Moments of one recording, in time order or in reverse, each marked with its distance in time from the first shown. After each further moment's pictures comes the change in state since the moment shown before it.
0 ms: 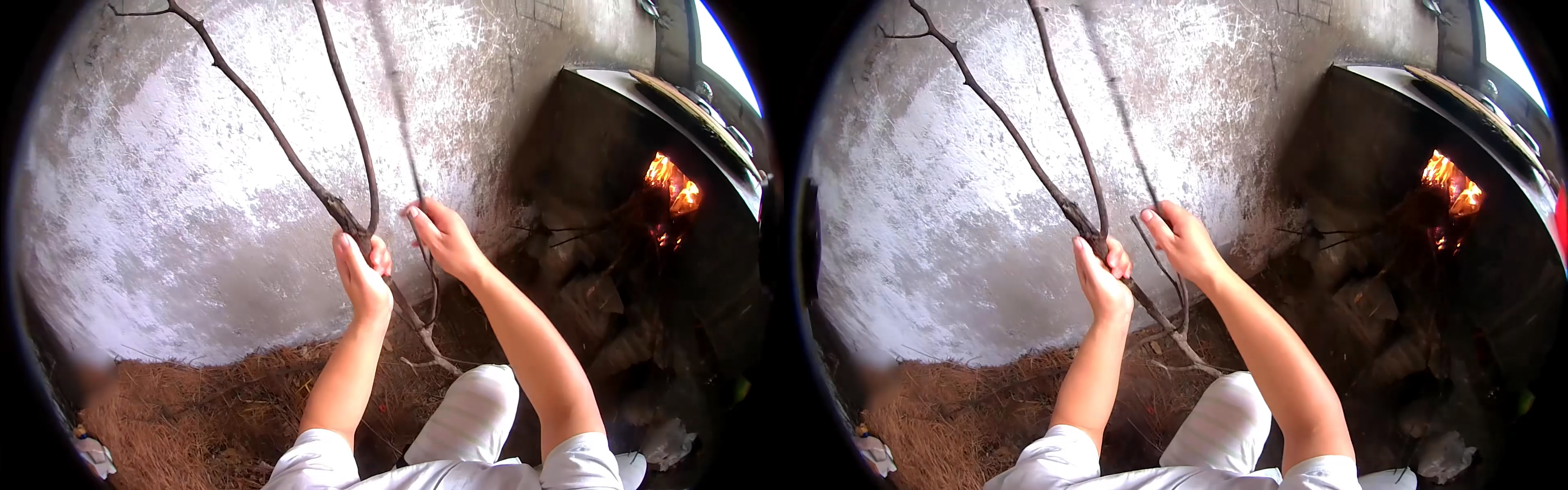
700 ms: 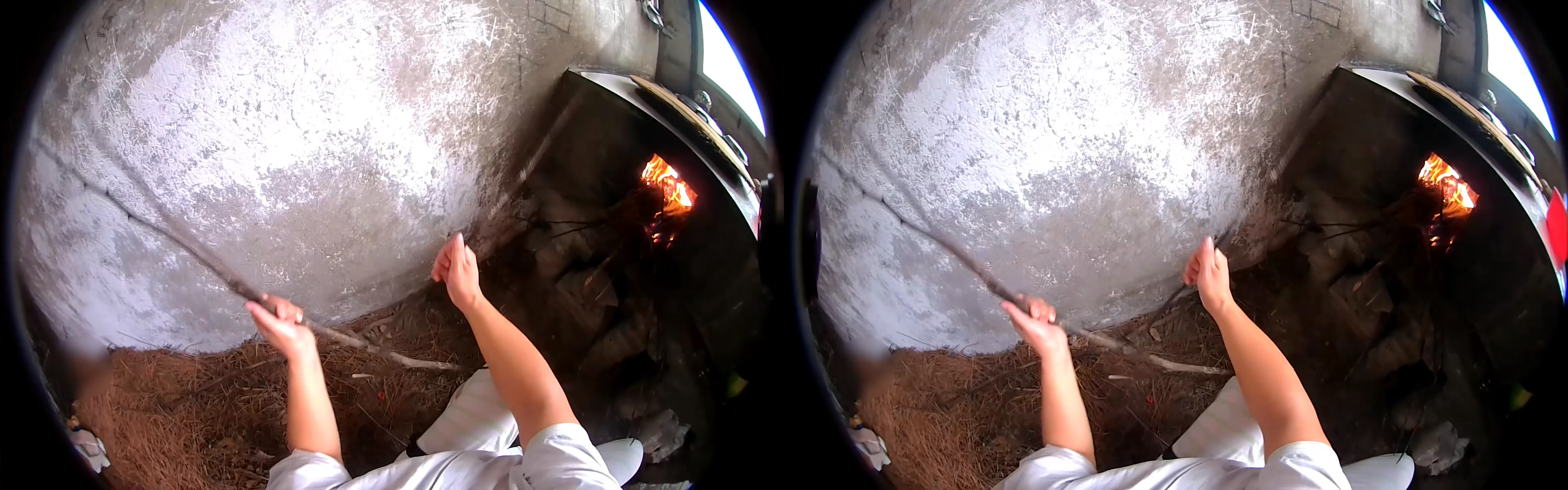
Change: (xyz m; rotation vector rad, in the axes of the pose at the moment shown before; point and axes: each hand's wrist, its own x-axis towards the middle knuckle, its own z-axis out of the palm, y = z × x) left_hand -0.033 0.045 -0.172 -0.006 0.433 0.159; right_hand -0.061 0.082 0.049 0.663 0.310 0.162
